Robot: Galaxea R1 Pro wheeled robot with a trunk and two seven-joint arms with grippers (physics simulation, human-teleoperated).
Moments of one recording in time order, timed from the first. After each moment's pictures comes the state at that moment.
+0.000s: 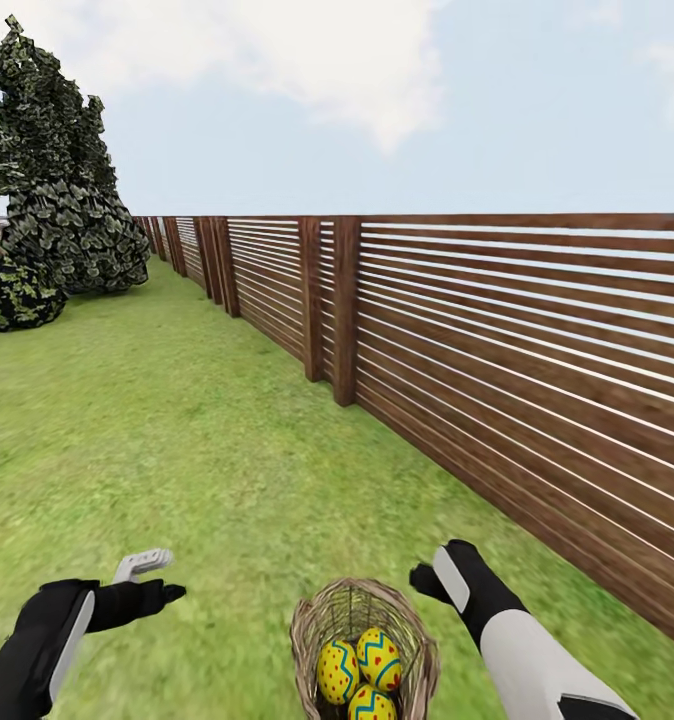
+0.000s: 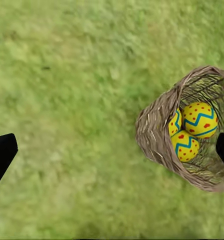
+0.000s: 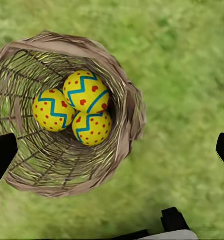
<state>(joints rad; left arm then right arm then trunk) -0.36 0.18 0.27 -1.10 -0.03 0.88 -0.41 -0.71 0.12 -0.17 -0.47 -0.21 0.65 -0.35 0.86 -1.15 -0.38</state>
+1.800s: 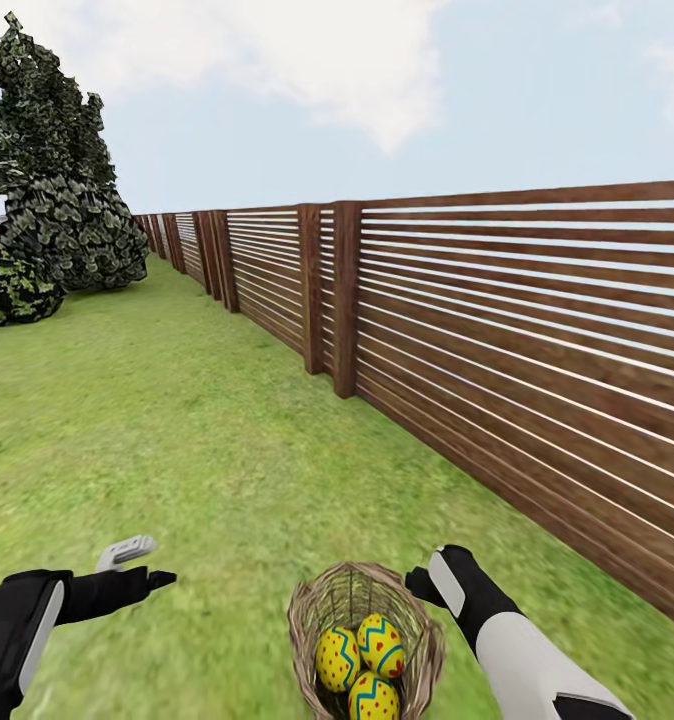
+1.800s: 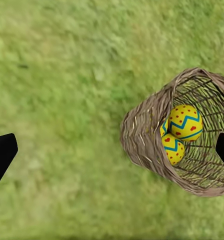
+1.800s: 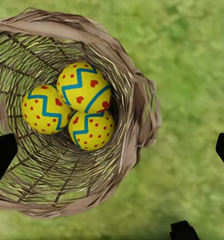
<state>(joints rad) -0.36 0.23 0.33 -1.17 -0.03 0.97 -0.58 -0.71 0.13 -0.17 -0.43 -0.21 0.61 -0.34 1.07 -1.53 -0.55</state>
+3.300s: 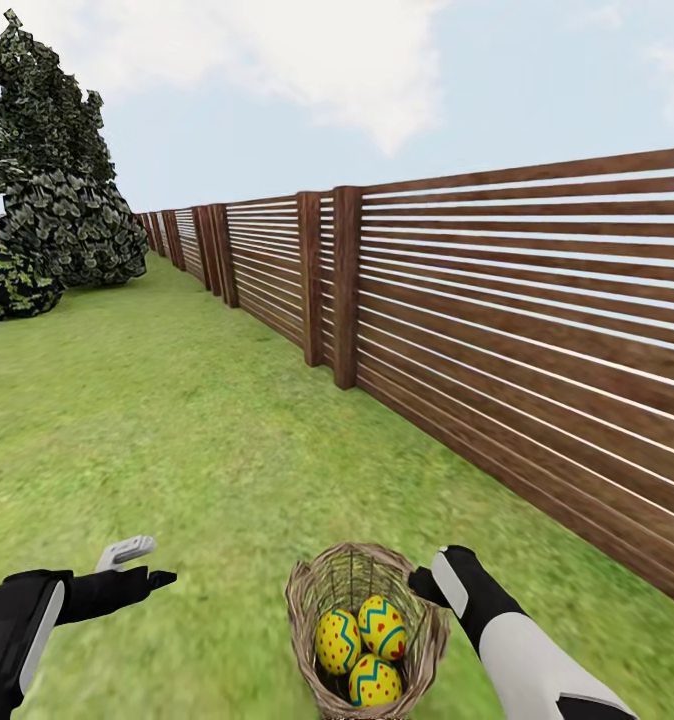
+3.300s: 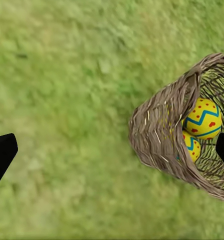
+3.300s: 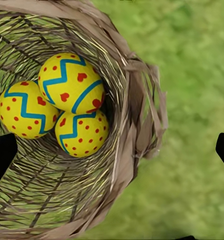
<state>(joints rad) -0.36 0.23 0.33 -1.17 -0.03 0.97 -0.58 -0.71 0.12 -0.17 -0.43 -0.22 0.60 -0.34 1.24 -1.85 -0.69</state>
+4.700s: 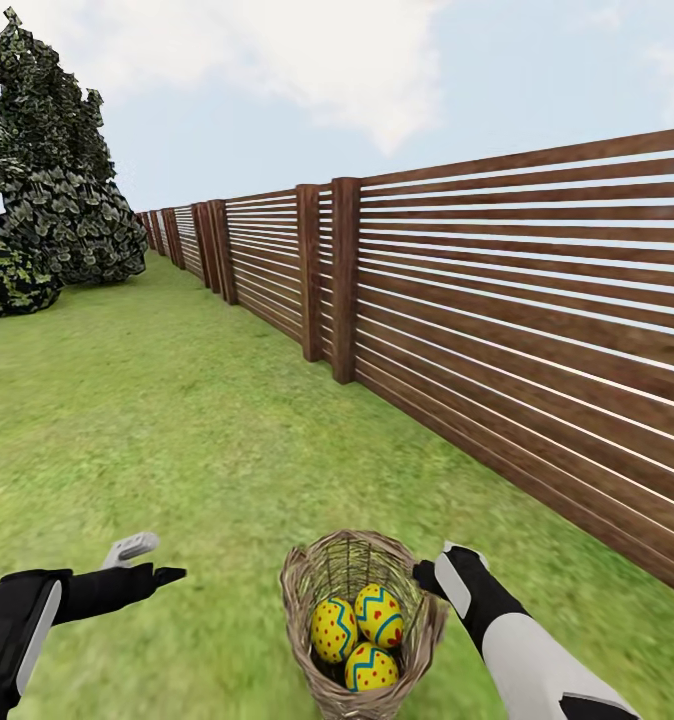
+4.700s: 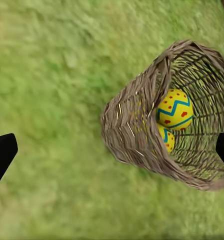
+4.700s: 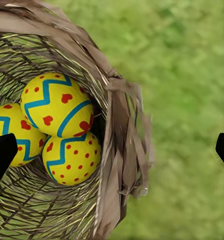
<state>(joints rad) -0.36 0.24 0.33 -1.17 -0.04 0.97 -0.74 -0.71 0.11 -0.17 -0.42 -0.21 0.50 -0.34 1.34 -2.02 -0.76</state>
